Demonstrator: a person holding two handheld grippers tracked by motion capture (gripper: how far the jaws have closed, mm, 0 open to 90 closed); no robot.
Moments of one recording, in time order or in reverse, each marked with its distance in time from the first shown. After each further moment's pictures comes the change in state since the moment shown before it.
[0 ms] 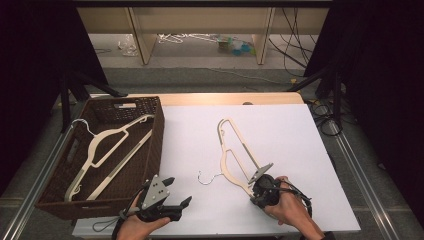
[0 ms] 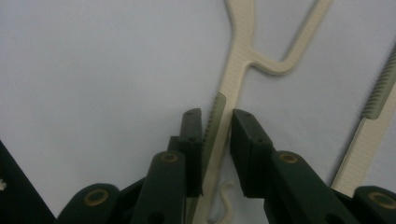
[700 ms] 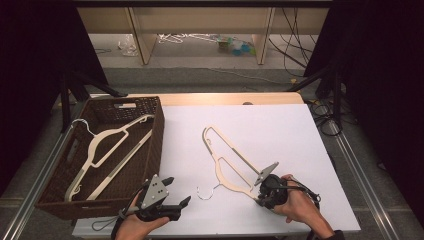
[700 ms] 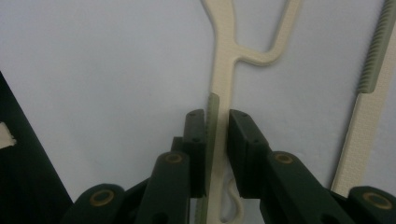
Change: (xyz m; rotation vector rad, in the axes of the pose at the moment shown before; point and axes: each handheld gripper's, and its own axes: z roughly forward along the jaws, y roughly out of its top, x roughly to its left) left arm 0.001 0.000 0.002 0.007 -0.002 0.004; right arm -0.011 -0.011 -0.007 0.026 0.063 -0.061
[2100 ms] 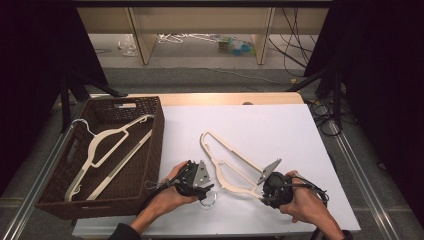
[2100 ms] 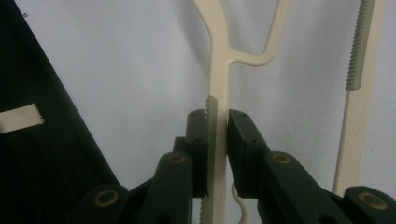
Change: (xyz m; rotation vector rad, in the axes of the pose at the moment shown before) left arm -0.001 0.033 0.112 0.219 -0.084 0.447; right arm 0.011 0.008 -0.038 0.051 -0.030 -0.048
